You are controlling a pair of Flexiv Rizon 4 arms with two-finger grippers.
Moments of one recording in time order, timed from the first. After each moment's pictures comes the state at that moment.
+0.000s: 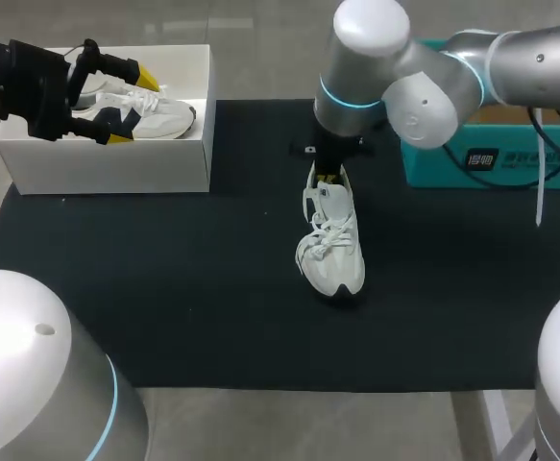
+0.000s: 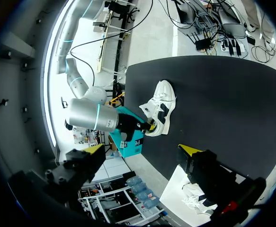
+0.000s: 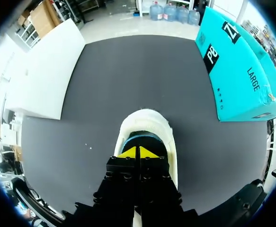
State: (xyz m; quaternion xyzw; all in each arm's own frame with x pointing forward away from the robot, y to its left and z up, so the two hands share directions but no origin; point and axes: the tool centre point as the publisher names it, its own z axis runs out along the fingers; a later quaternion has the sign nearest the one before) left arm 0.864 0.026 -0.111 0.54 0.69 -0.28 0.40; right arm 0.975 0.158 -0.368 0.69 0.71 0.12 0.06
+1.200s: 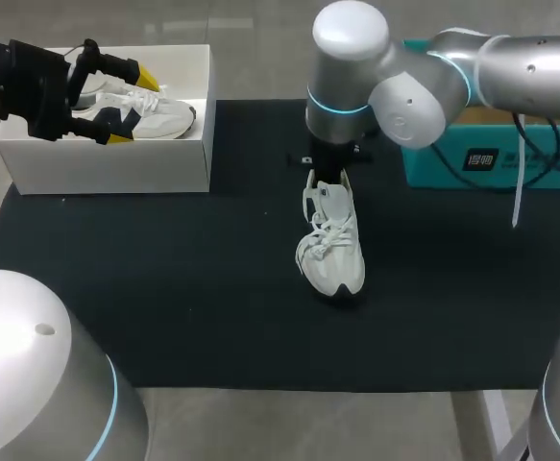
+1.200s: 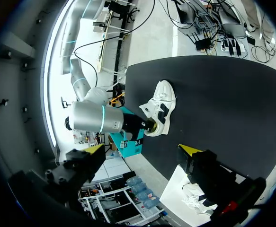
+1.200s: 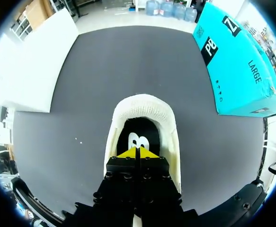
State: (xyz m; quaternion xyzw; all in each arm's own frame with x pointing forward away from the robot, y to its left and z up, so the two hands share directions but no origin) left arm 0.864 0.026 -0.111 0.54 0.69 -0.28 0.40; right arm 0.966 0.154 -0.387 0.70 0.71 0.08 0.06
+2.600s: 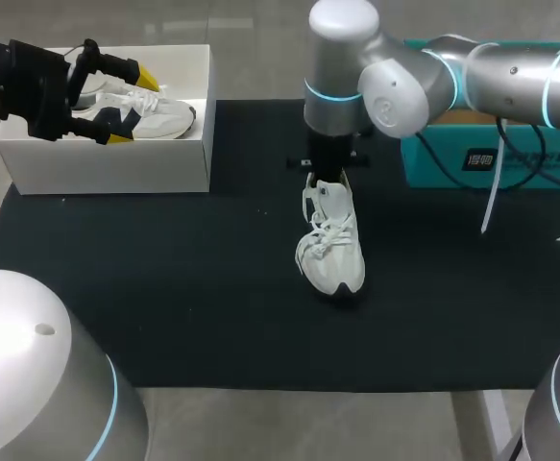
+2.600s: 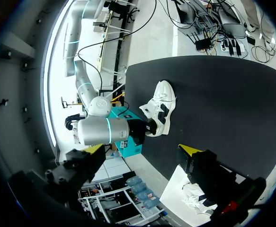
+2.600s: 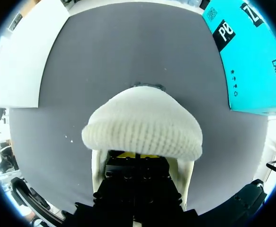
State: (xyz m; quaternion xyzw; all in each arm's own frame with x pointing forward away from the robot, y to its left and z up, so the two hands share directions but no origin) left arm 0.864 0.026 -0.111 0.54 0.69 -0.28 0.40; right arm 0.967 0.153 -0.413 0.70 0.71 0.02 0.00
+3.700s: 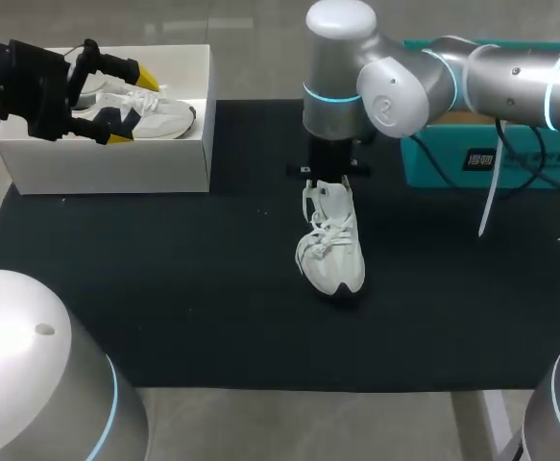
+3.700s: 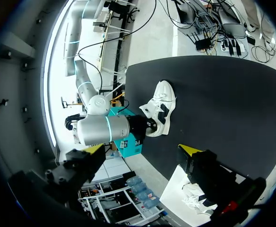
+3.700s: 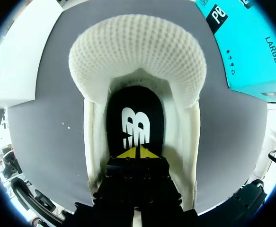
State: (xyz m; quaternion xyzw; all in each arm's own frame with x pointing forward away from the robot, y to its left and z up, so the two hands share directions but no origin) left arm 0.864 0.026 -0.111 0.54 0.69 -0.28 0.40; right arm 0.940 0.155 -0.409 0.72 0.69 -0.01 -0.02
